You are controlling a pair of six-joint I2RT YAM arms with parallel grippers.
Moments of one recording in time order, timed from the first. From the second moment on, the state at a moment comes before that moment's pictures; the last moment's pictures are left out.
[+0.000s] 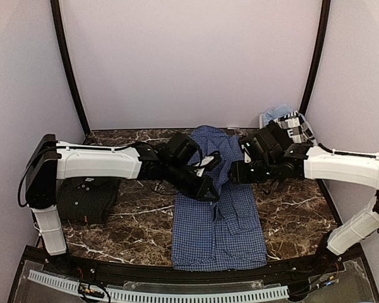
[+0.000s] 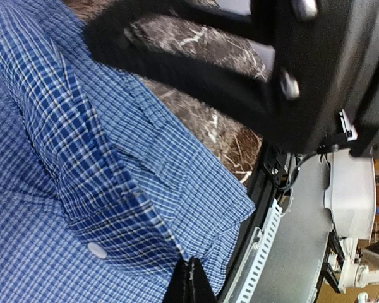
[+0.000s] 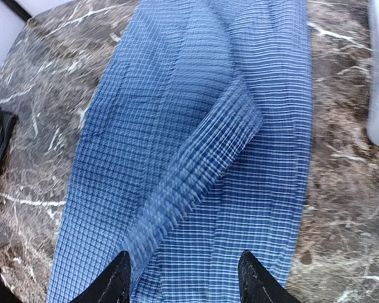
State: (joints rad) left arm -0.98 1.87 1.41 -0.34 0.47 -0.49; right arm 0.83 1.42 1.02 -0.45 0.20 0.57
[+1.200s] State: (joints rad) left arm -0.97 2.09 1.42 -0.30 0.42 -0.77; right arm 0.78 1.32 0.83 -0.46 0.11 0.55
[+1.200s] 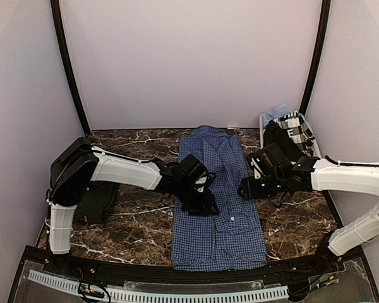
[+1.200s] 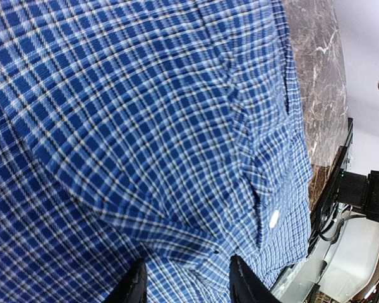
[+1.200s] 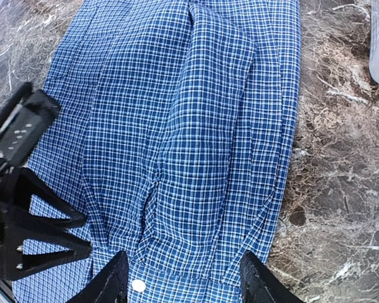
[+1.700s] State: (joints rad) left arm -0.98 2.16 1.49 -0.22 0.47 -0.87; right arm 0.78 1.28 0.81 -0.44 0.11 0.53
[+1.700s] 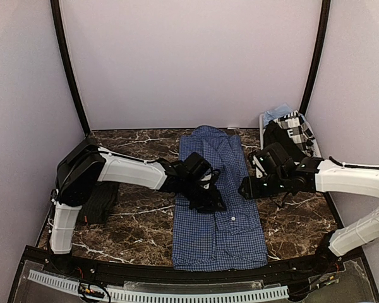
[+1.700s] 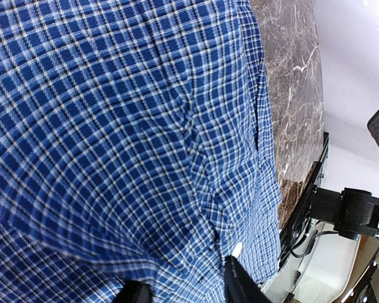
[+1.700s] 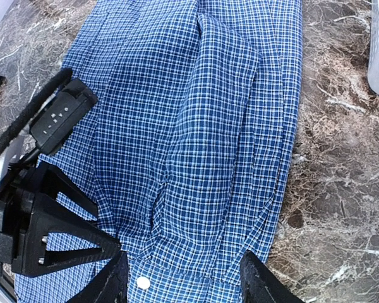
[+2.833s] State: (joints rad) left arm -0.85 1.90 1.22 -0.38 0.62 -0.83; right arm 0.82 1.31 0.77 -0.45 0.02 0.50
